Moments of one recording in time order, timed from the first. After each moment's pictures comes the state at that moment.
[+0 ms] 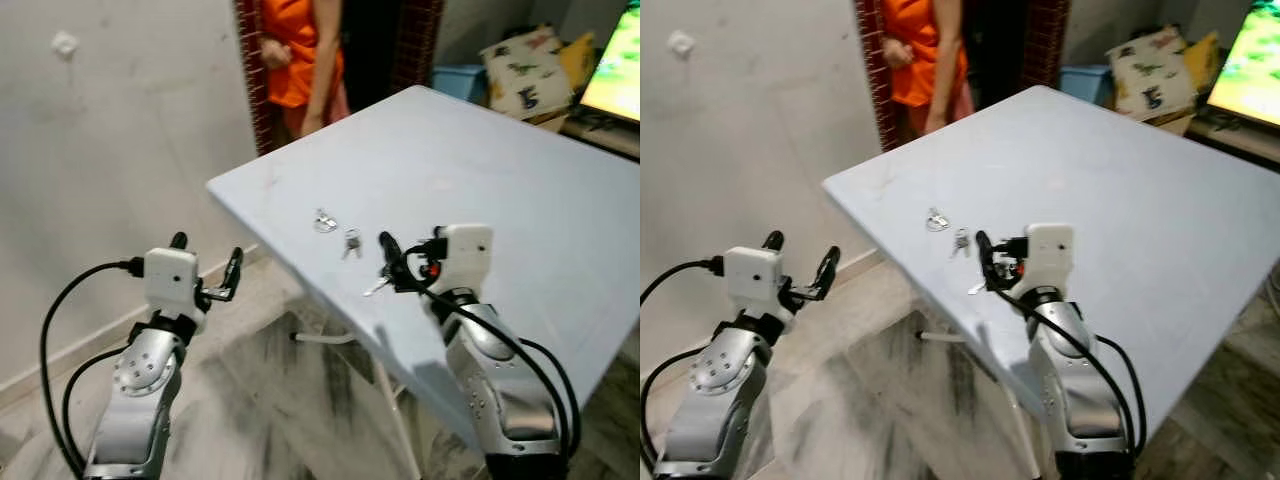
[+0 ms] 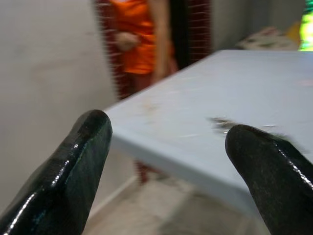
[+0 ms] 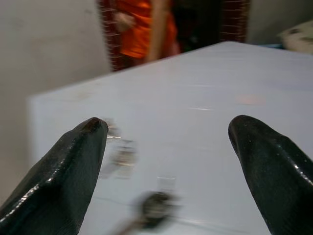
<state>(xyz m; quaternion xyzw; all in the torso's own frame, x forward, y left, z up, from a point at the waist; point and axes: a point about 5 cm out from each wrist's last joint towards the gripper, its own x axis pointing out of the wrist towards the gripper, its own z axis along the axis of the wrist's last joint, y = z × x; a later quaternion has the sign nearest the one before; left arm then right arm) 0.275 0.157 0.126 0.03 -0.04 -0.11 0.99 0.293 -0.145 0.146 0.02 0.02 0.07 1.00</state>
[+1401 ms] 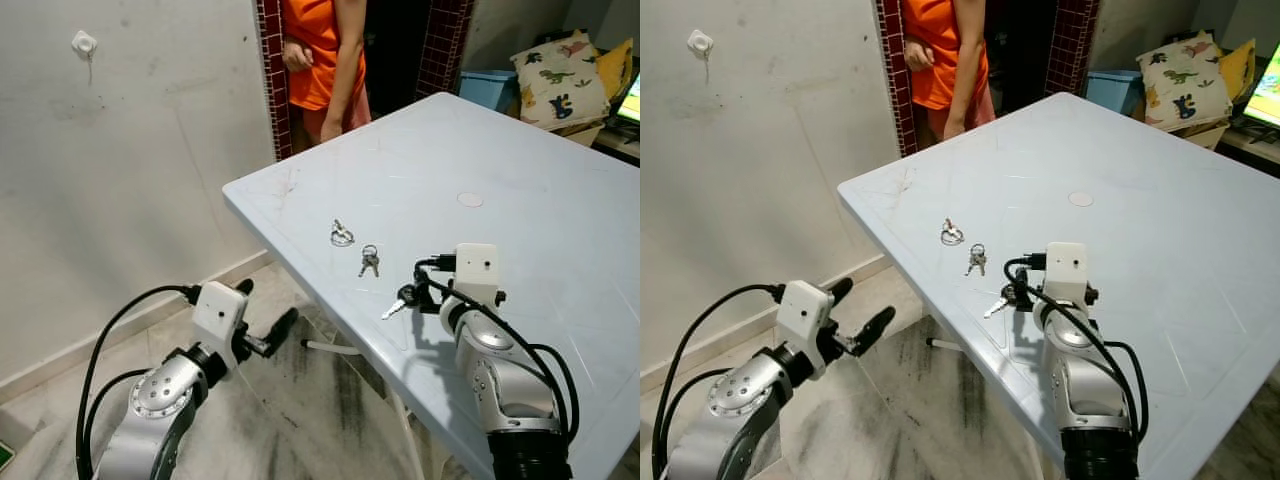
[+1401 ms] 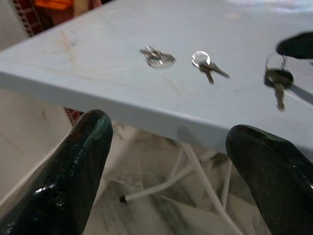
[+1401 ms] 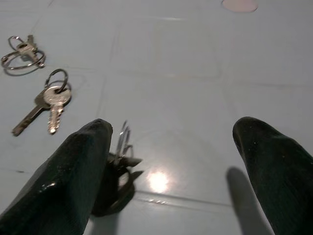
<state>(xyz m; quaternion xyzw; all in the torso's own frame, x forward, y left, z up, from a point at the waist) 0.245 0.136 0.096 0.03 0.08 -0.28 0.95 0.305 -0.158 0.106 0.00 0.18 -0.05 0.98</state>
